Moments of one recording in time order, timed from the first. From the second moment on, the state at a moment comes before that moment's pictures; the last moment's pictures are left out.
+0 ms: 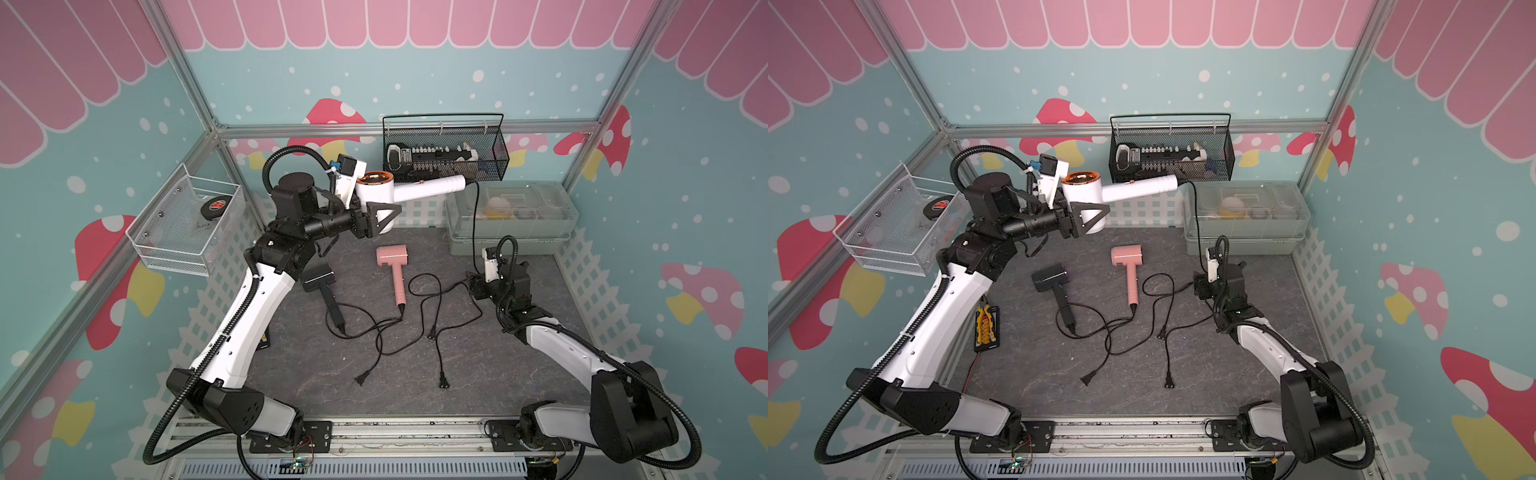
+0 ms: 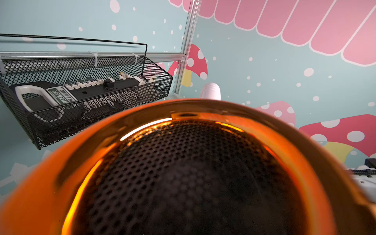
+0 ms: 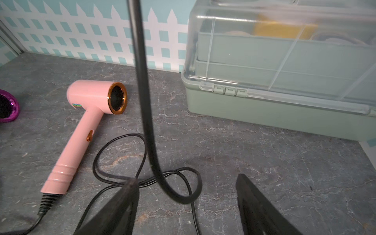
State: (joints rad) left arm -0.33 1.46 1.73 -0.35 0.73 -0.18; right arm 0.25 1.33 0.69 0.22 0.03 0.01
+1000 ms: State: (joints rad) left arm -0.28 1.42 1.59 -0.21 0.74 -0.26; right arm 0.20 0.98 1.08 0.04 0.28 -0.28
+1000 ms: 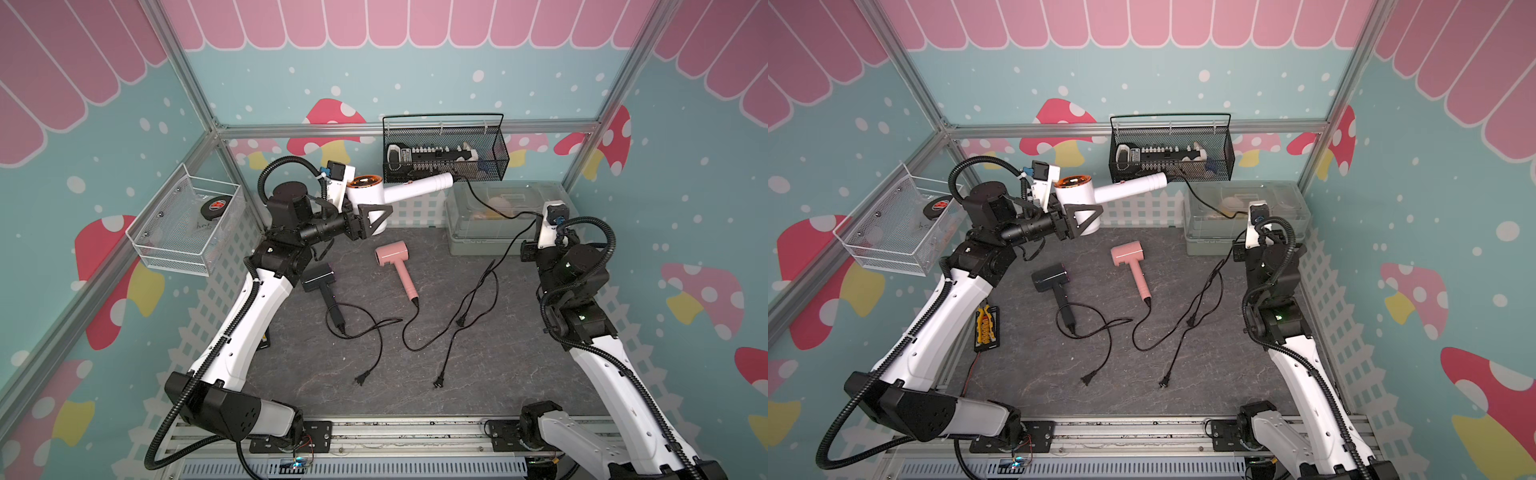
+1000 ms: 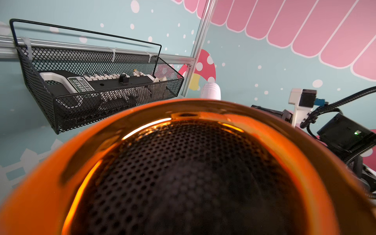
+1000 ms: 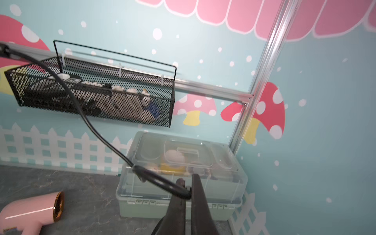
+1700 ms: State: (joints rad) left arm -0.27 1.34 1.46 -0.20 0.60 -0.24; right arm 0.19 1.08 1.38 -0.11 0.19 -0.40
